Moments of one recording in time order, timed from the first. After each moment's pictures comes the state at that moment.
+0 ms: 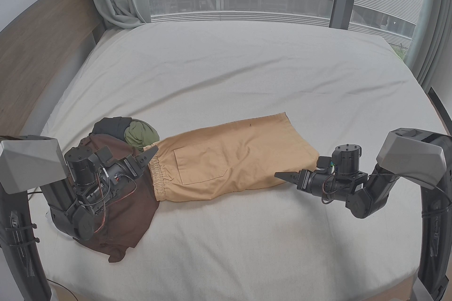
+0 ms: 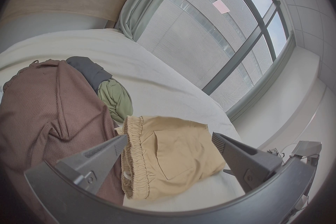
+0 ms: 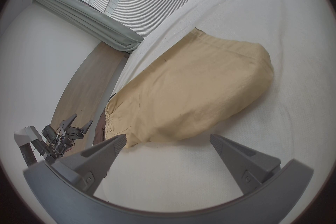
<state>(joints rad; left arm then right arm) -0.14 2.23 -0.55 -1.55 -0.23 -0.57 0.28 2.40 -0.89 -1.05 0.43 0.55</state>
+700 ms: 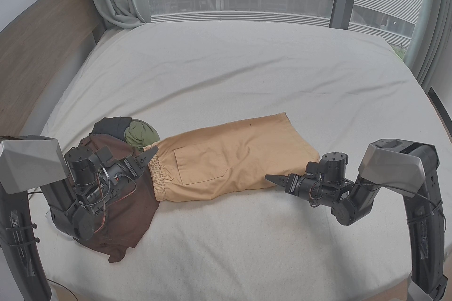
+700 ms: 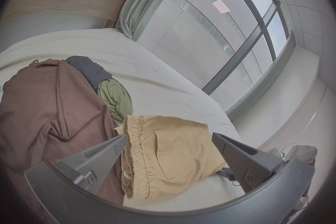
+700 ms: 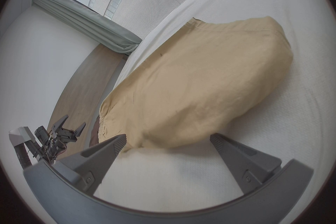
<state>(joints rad) -0.14 2.23 -0.55 -1.55 -0.23 -0.57 0.32 2.53 -0.98 -1.14 0.37 0.61</state>
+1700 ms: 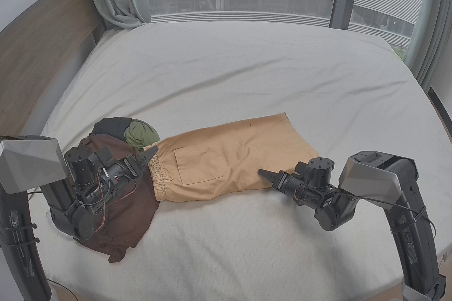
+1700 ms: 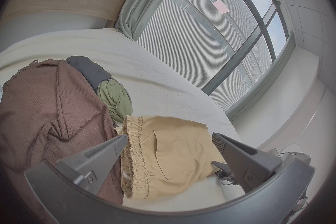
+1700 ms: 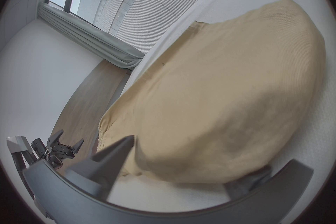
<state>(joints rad) -0.13 2.23 -0.55 -1.55 -0.24 -0.57 0.37 2.69 -1.15 -1.27 0.28 0.73</state>
